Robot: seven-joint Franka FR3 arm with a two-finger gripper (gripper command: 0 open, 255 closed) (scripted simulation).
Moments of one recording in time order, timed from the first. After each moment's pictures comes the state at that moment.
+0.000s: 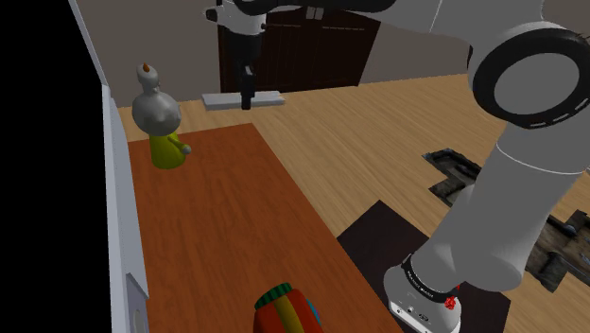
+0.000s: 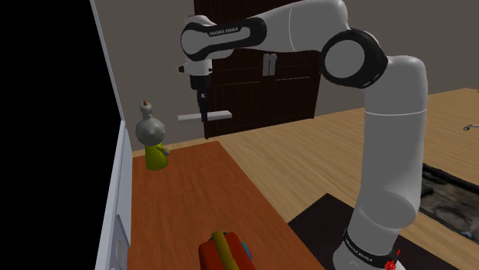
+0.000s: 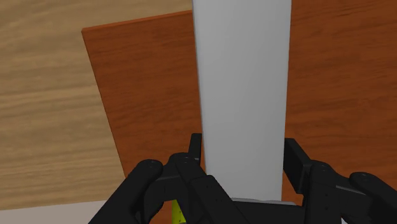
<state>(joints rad) 0.27 0.22 0.05 -1.49 0.00 1.69 -0.85</state>
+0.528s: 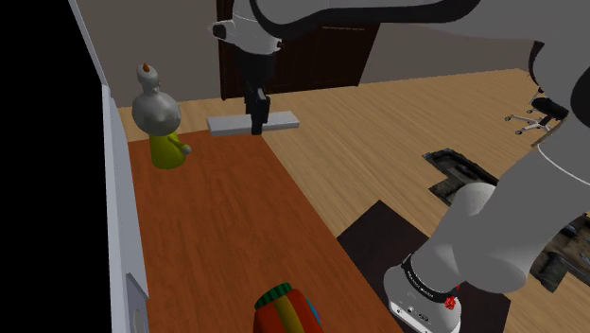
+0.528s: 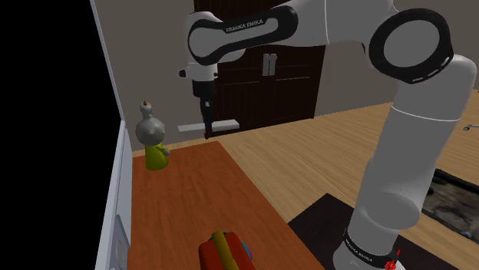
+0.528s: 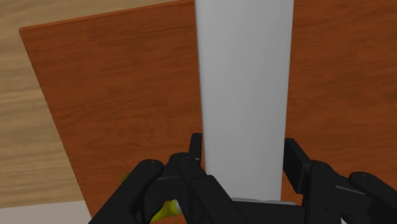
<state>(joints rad) 0.33 -0.04 0.11 -1.82 0.02 1.77 -0.74</state>
